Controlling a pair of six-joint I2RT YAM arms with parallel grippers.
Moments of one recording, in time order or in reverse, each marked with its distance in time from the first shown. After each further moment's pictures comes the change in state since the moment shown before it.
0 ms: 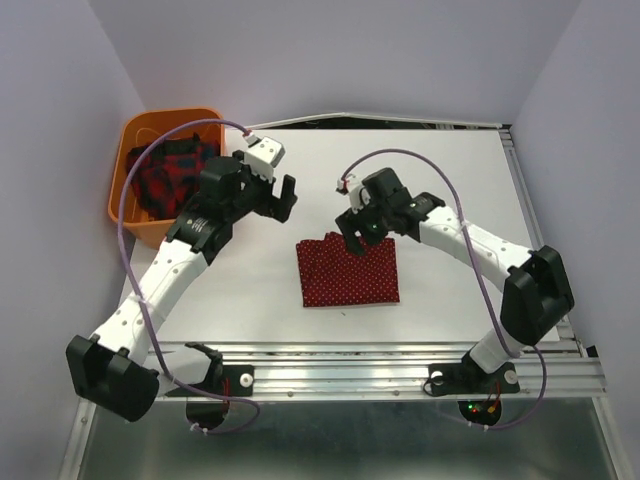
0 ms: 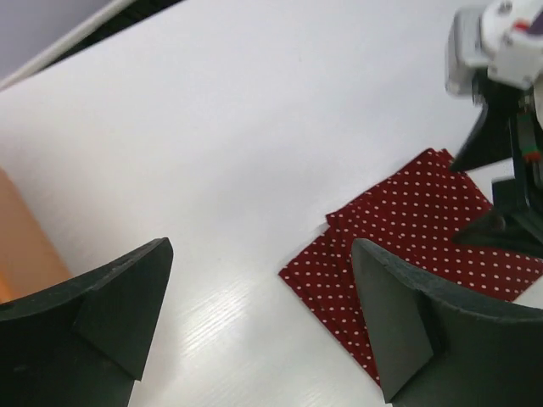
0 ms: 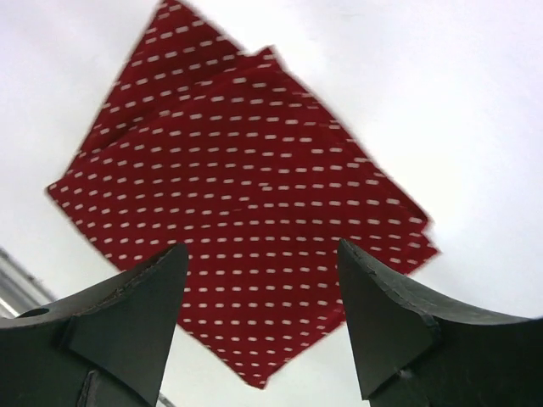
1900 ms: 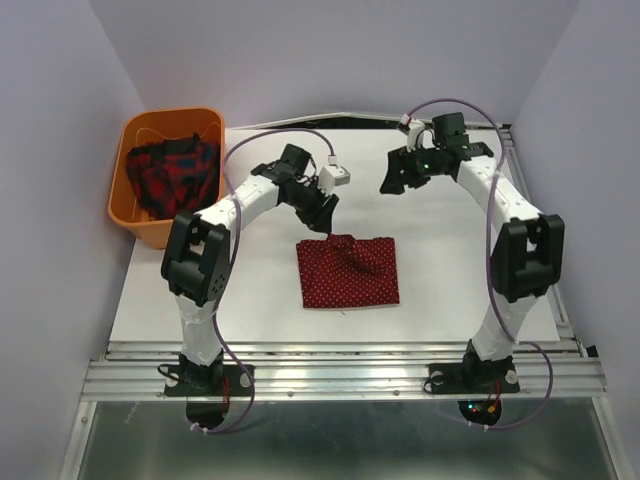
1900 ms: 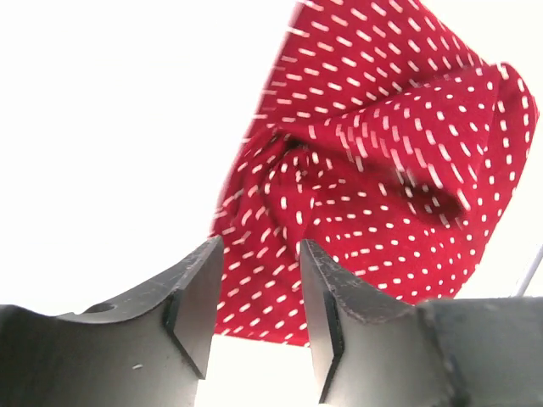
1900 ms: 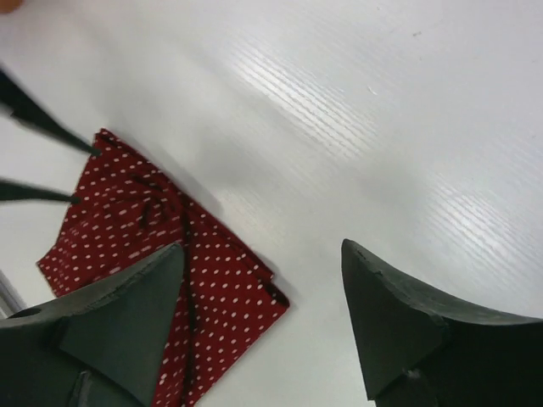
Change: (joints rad) left arm -0.089 0.703 0.397 -0.343 0.384 0.325; right arm -0.414 0.324 0.372 -0.053 -0.437 -0.081
